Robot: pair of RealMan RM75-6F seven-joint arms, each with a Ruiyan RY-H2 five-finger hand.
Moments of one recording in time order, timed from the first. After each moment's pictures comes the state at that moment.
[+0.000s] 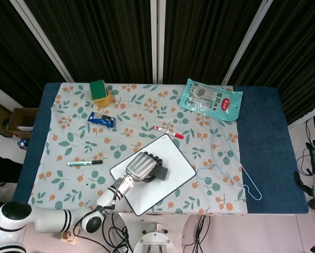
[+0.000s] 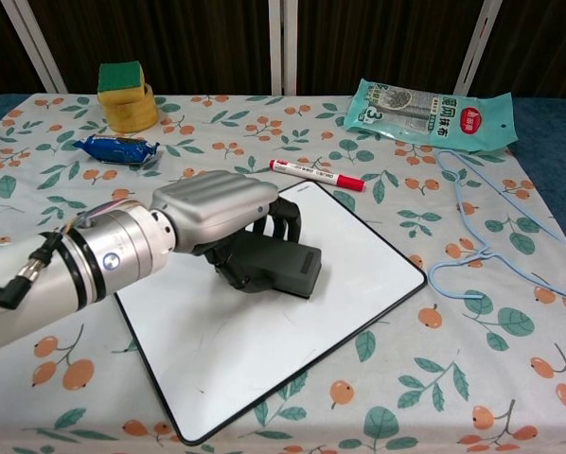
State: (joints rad) left arm -0.79 -1.83 -0.13 -1.46 1.13 0.91 0.57; right arm 0.02 -1.15 0.11 -1.49 -1.47 1.58 0.06
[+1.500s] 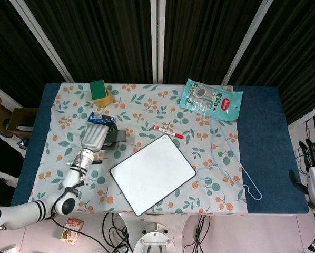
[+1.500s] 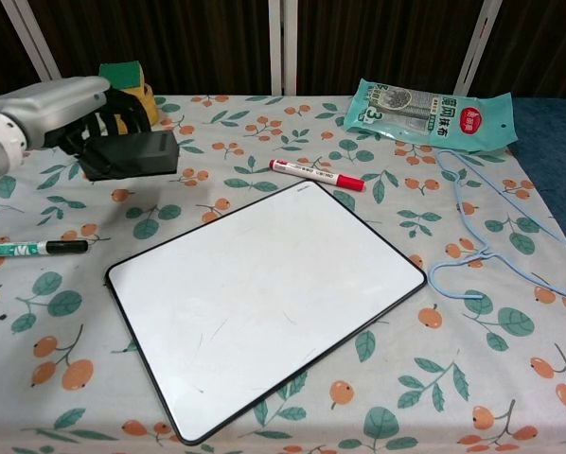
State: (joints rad) left arm -0.67 -1.62 -0.19 -1.29 1.15 1.04 0.20; right arm 0.04 -1.15 0.10 -1.50 -1.49 1.56 0.04
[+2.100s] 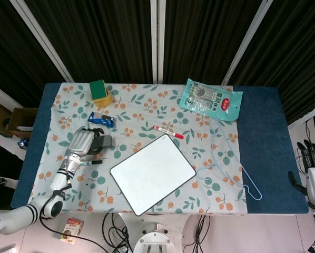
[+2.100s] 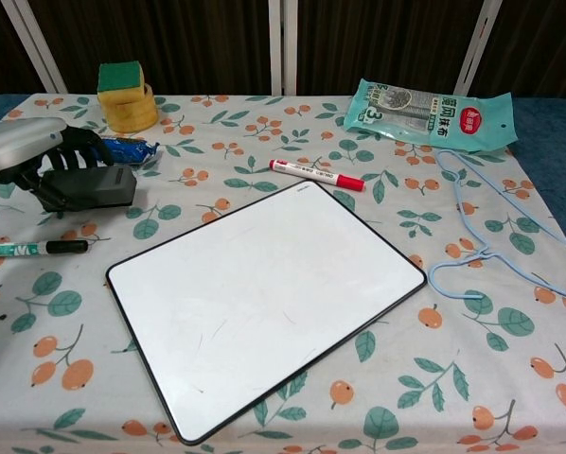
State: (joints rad) left arm -0.61 -1.64 -0.12 -1.10 1.25 0.99 0.00; right arm 0.03 -1.13 0.10 -1.54 -1.49 1.55 0.02
